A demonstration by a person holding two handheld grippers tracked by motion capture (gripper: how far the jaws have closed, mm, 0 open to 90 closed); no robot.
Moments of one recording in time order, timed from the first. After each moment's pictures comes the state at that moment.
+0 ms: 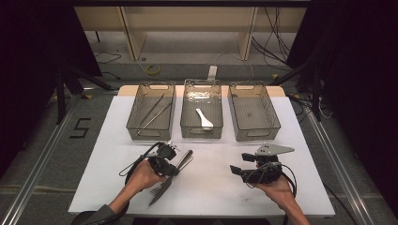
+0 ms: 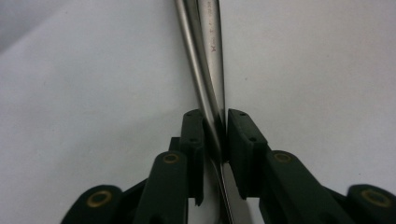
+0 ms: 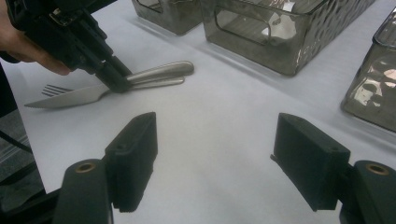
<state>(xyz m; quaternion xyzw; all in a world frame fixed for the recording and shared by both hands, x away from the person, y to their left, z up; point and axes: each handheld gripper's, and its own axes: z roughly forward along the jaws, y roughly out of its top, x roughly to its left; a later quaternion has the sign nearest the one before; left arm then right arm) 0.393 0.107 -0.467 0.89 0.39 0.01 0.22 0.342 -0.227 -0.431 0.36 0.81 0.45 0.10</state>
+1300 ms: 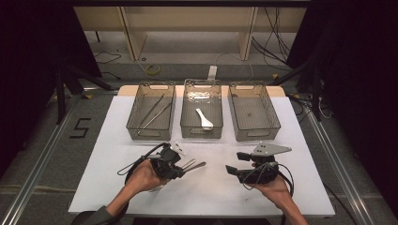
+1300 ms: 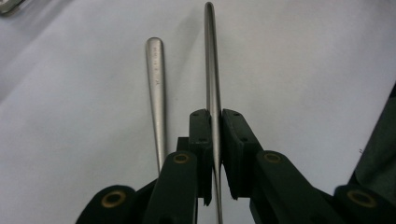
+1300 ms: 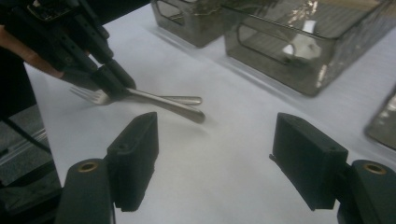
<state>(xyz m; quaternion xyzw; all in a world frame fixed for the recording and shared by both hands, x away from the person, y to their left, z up) 0.368 0.092 -0.434 0.92 0.29 0.02 0.25 0.339 -0.215 -0.423 0.33 0.81 0.47 0.10</state>
